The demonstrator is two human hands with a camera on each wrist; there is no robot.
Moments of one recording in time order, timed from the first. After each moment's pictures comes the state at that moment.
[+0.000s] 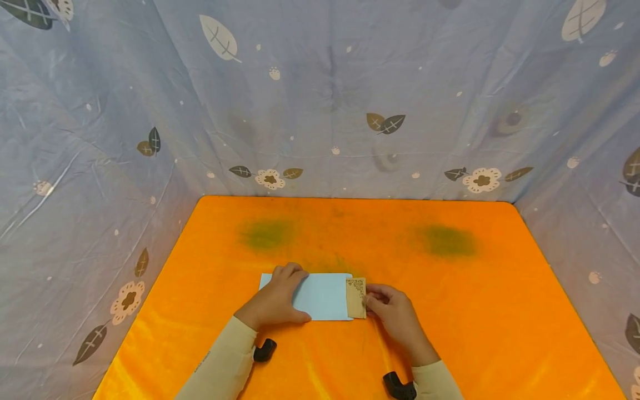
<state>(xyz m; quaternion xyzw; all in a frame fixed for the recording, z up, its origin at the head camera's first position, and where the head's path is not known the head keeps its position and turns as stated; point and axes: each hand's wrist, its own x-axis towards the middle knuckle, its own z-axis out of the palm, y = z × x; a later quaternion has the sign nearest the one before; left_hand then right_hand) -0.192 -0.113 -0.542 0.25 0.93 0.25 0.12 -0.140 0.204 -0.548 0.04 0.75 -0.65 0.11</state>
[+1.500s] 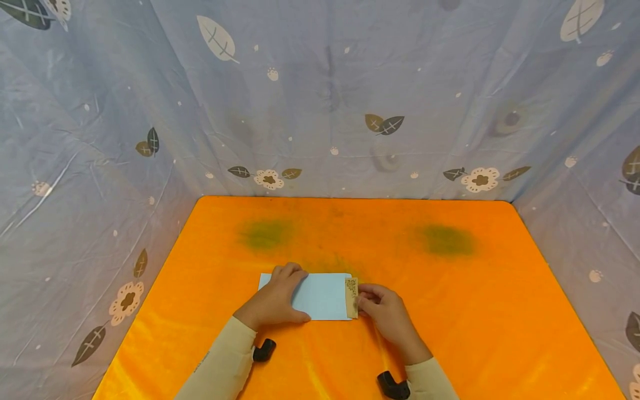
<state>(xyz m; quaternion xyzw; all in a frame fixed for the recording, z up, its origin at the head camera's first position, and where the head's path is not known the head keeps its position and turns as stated) -0.191 -0.113 -0.543 0.25 0.93 0.25 0.12 -0.140 0.193 -0.547 0.01 0.74 -0.66 0.12</state>
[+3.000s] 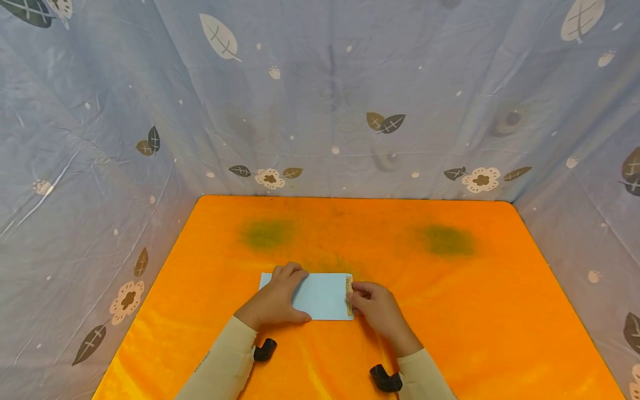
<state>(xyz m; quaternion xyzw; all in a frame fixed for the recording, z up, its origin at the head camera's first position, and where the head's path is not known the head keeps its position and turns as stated) -0.191 -0.113 -0.541 0.25 0.93 0.25 0.13 -0.149 0.176 -0.543 0.02 0.77 -0.62 0.16</state>
